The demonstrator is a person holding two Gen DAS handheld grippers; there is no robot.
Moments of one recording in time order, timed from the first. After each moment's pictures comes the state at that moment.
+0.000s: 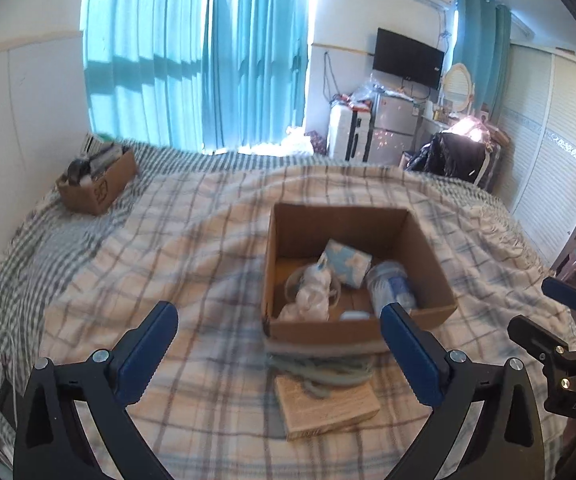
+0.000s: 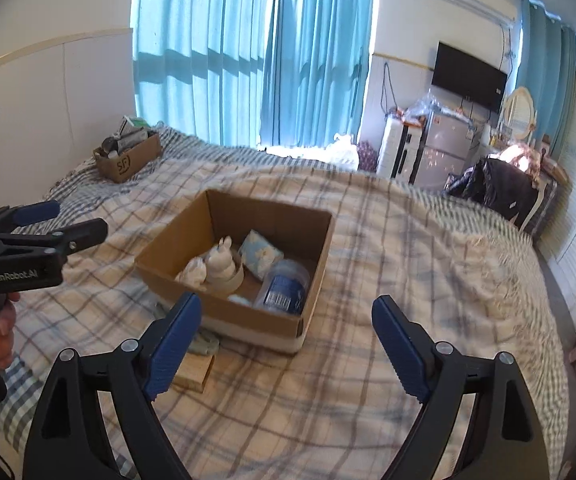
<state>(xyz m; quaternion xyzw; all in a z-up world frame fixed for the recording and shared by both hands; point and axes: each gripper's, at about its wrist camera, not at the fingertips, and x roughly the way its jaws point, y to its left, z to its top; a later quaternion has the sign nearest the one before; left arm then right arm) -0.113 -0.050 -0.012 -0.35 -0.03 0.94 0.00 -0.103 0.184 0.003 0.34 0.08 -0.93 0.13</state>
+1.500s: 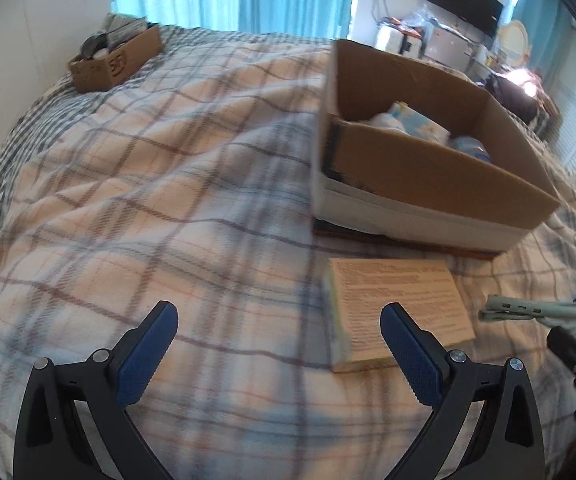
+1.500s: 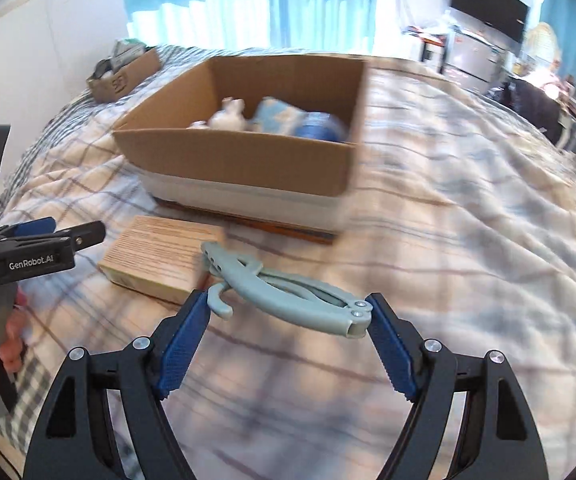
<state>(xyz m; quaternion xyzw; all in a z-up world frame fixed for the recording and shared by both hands) -0.117 -0.057 -0.131 -0.49 -0.05 0.87 -0.05 -0.102 0.198 -0.098 0.45 0.06 -0.88 0.13</state>
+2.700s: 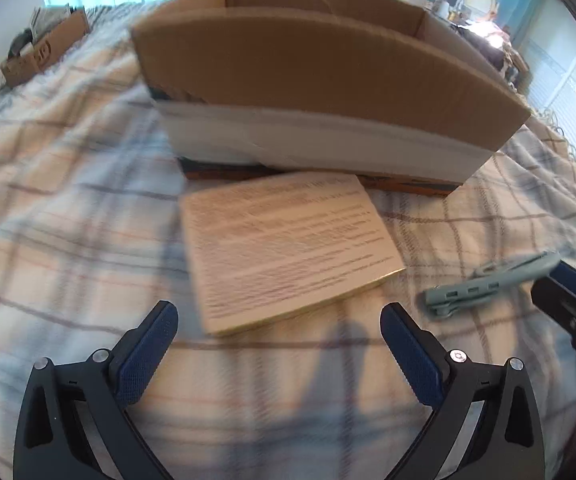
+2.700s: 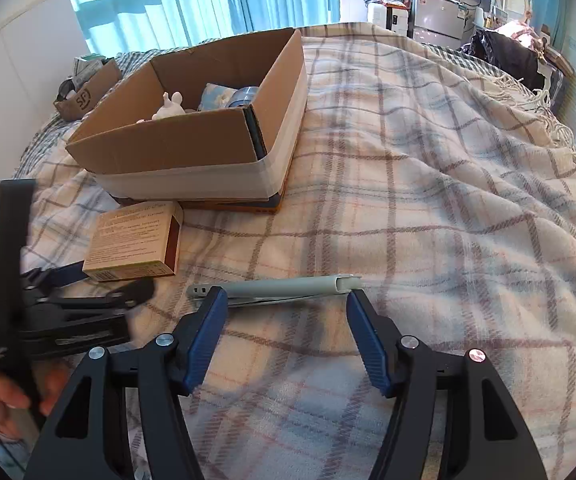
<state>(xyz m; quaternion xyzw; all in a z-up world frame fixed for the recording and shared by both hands) -0.140 0.020 -0.161 -0.54 -0.03 0.84 0.02 -0.113 0.231 -0.112 0.49 0.01 -0.86 0.10</state>
